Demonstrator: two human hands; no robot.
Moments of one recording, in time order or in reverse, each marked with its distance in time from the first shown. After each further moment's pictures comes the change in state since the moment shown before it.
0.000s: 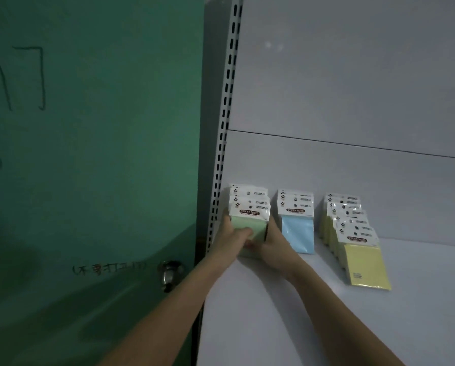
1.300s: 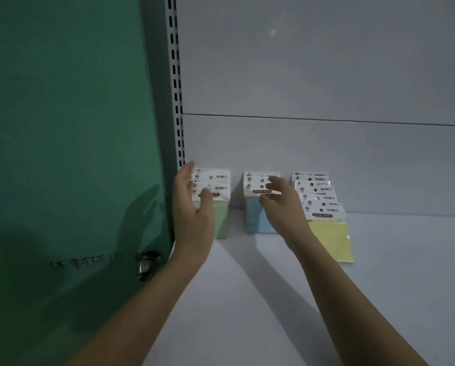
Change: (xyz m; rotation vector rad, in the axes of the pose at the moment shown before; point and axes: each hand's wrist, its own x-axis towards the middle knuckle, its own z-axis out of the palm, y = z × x) left_hand -0.043 0.044 0.041 -0.051 0.436 0.456; right_hand -0.017 -0.017 -0.080 -0.041 0.377 0.011
